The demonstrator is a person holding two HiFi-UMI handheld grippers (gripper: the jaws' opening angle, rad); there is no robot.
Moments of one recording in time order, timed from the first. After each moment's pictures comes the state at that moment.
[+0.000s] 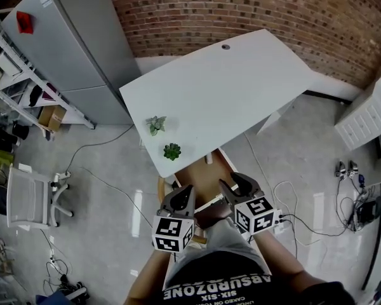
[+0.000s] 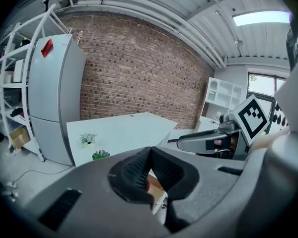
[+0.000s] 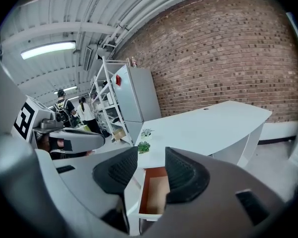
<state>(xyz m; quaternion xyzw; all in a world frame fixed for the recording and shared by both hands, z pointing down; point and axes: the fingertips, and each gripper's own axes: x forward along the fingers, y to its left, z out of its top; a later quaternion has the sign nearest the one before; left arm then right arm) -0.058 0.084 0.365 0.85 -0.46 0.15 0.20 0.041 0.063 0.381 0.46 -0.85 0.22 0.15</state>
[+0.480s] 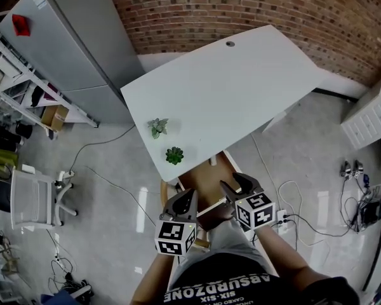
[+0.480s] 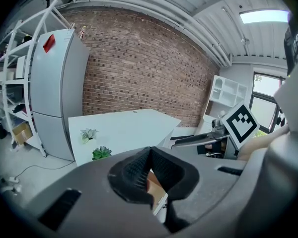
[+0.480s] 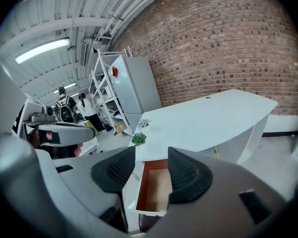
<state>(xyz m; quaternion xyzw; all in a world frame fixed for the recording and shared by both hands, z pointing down) -0.058 0.064 0.385 0.84 -0.47 0.16 0.22 0.042 0.031 0.428 0.43 -0.84 0.26 0.19</state>
